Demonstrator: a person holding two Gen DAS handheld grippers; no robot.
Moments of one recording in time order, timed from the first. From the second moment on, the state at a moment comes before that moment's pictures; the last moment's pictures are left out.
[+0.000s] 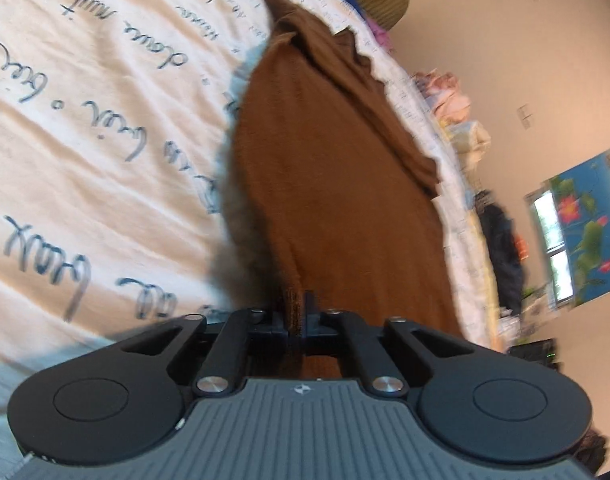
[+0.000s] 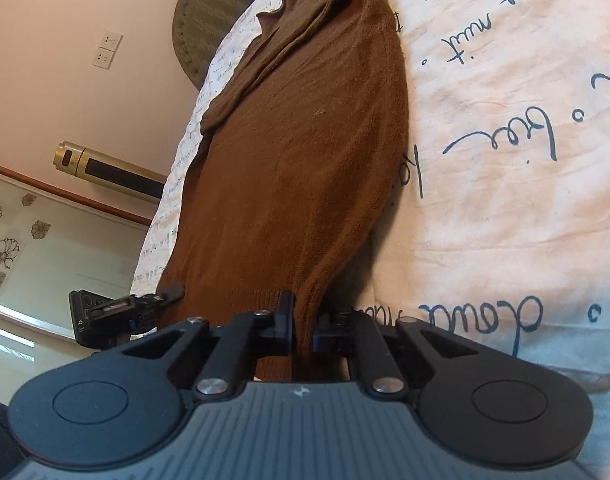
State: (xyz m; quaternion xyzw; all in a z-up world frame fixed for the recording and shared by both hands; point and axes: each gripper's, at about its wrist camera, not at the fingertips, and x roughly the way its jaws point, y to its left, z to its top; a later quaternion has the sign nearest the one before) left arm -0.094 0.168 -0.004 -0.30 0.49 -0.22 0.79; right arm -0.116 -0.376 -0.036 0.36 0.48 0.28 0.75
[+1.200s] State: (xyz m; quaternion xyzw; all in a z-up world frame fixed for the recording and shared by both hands) left arm 0.224 0.144 0.046 -0.37 0.27 -0.16 0.87; right arm 0.212 -0.453 -0.033 0.56 0.29 0.17 0.76
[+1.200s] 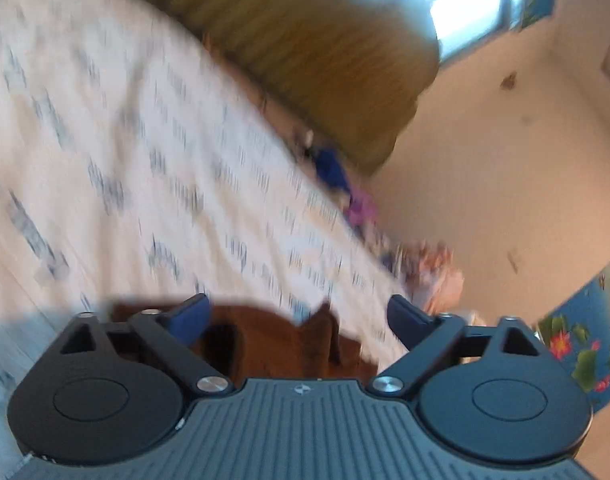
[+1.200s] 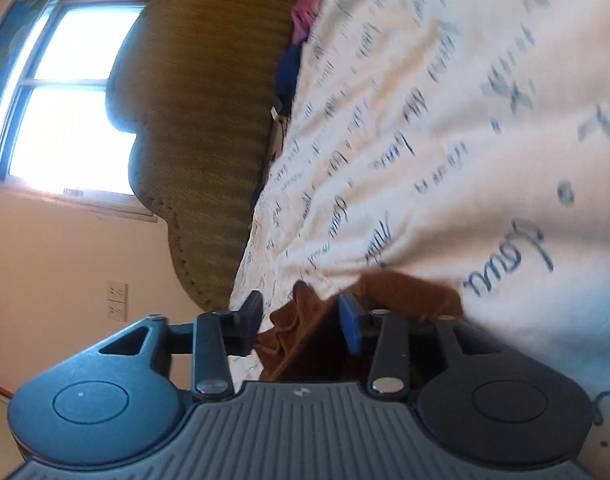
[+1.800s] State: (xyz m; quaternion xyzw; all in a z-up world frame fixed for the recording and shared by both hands) left arm 0.160 0.012 -0.001 0.44 0.14 -0.15 0.87; right arm 0.150 -0.323 0.022 -0.18 0.31 0.21 0.91
